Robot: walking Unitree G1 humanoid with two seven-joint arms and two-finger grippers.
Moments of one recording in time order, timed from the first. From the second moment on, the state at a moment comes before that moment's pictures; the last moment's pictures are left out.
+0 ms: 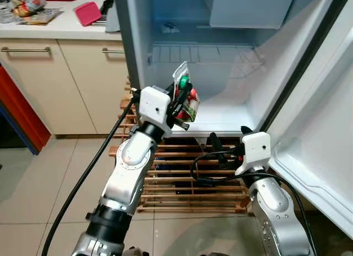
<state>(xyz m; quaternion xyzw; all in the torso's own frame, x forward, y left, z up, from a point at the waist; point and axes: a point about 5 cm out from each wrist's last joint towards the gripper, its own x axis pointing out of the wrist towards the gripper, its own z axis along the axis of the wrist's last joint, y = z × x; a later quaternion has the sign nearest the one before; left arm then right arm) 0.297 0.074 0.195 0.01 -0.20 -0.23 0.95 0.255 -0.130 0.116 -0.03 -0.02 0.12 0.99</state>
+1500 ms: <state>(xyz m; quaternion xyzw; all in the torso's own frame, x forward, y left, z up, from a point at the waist) 0.363 0.088 0.216 0.10 -0.17 -0.13 0.97 0.287 -0.125 0.118 -0.03 -0.03 0.13 0.99</state>
